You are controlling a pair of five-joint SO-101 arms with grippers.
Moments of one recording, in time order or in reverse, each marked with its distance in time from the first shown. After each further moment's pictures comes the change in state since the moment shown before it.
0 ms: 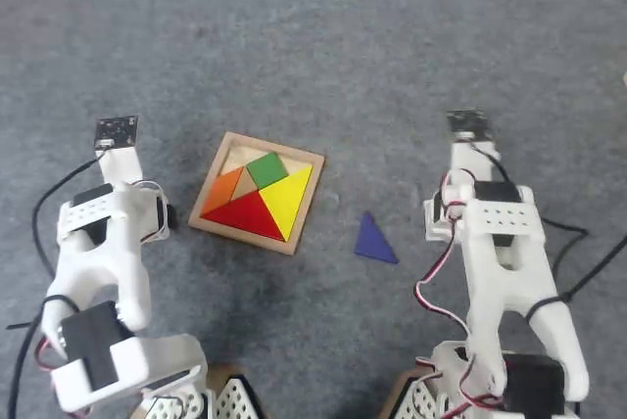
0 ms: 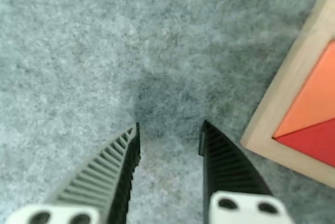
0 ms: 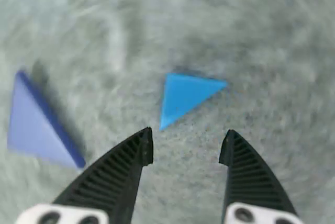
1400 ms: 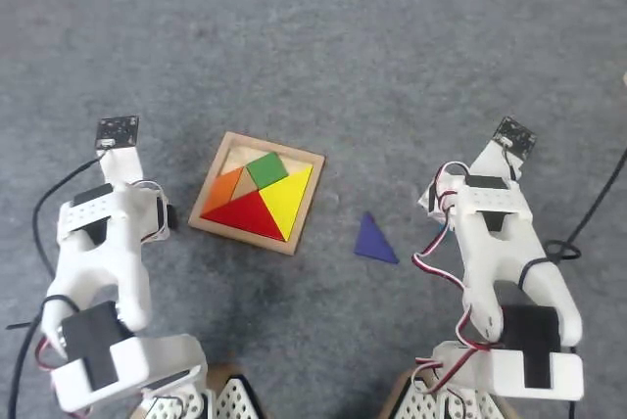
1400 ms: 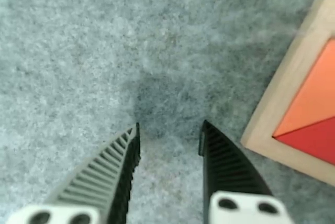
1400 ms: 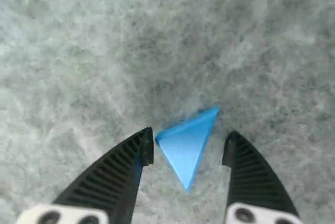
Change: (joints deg) left arm 0.0 0.0 0.0 0.0 -0.8; right arm 0.0 15.4 -3.3 -14.2 -33.7
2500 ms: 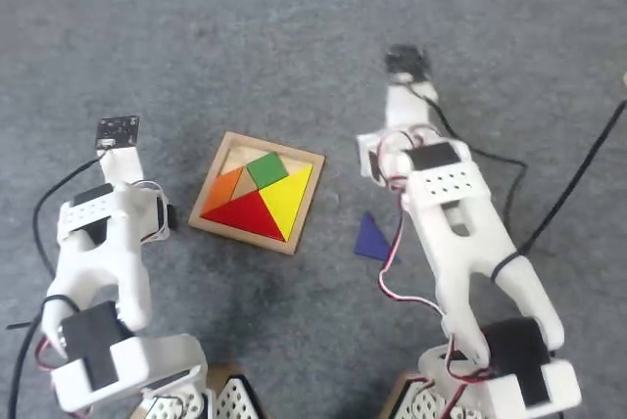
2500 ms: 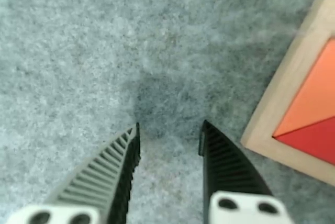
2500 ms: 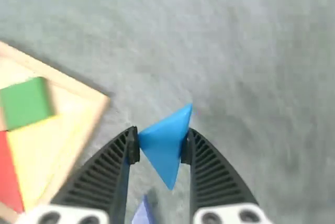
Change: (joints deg) left arm 0.0 0.0 0.0 0.0 0.0; right arm -18.9 -4.4 -19.8 3.8 31.6
